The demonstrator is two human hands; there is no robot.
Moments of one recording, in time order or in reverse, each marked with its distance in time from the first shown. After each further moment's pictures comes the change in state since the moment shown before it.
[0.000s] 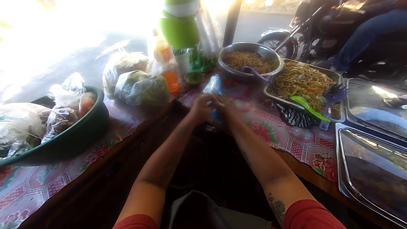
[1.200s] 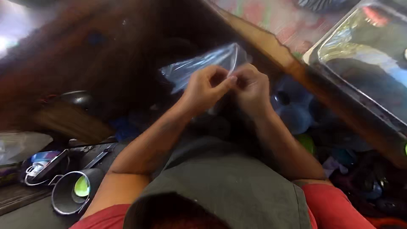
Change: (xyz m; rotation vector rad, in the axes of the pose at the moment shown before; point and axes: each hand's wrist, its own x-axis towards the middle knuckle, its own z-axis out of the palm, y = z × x) left_hand -0.238 0.211 0.222 0.067 0.121 -0.438; right_hand -0.377 0.015 -0.118 0.698 0.046 -0.237
